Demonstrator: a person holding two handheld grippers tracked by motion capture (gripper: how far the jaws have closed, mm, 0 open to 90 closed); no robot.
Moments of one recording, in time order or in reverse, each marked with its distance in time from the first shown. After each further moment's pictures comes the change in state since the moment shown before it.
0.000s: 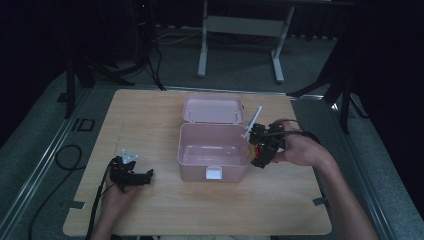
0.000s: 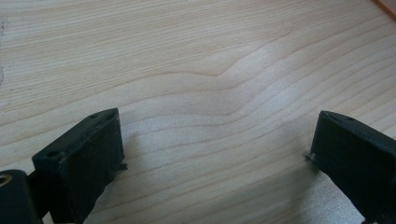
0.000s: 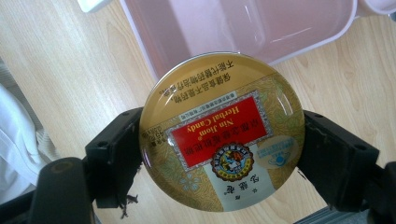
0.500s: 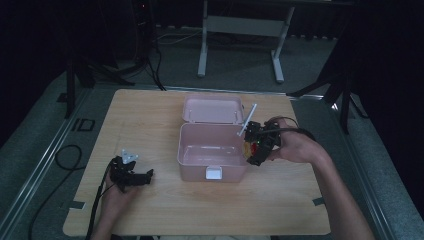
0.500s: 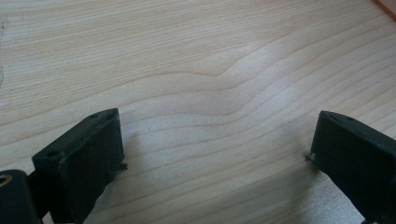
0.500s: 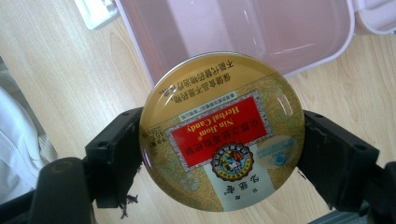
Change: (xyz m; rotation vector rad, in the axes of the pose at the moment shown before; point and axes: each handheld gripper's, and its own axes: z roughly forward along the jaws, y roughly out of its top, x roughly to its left) left arm 0.000 0.000 0.000 0.000 0.000 0.000; right arm -0.001 0.013 0.000 -0.003 0.009 -0.017
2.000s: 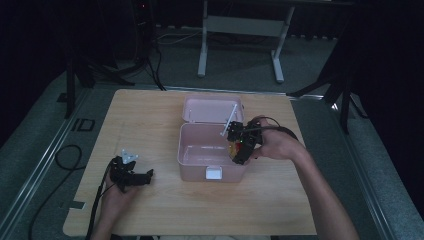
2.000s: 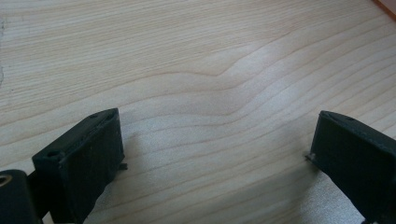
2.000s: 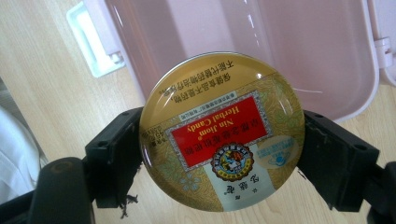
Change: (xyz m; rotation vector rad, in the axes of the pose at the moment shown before) left arm 0.000 0.000 0.000 0.002 0.000 0.002; right arm 0.005 0.037 0.020 0.016 0.020 -0.029
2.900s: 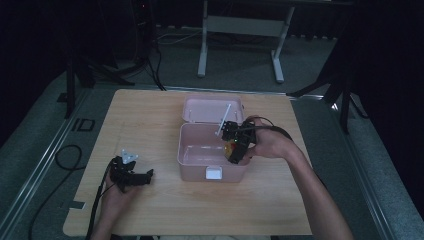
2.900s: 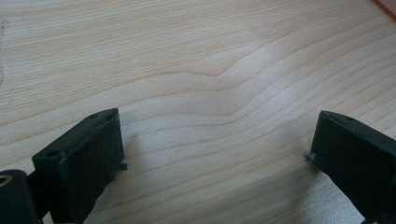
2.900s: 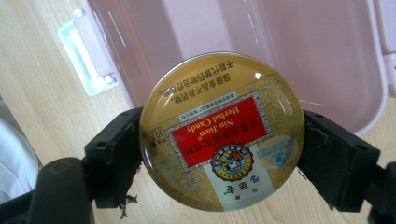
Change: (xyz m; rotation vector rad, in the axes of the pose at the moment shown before) left arm 0.000 0.000 0.000 -0.001 0.000 -0.002; right arm -0.001 0.013 0.011 0.013 0.004 0.011
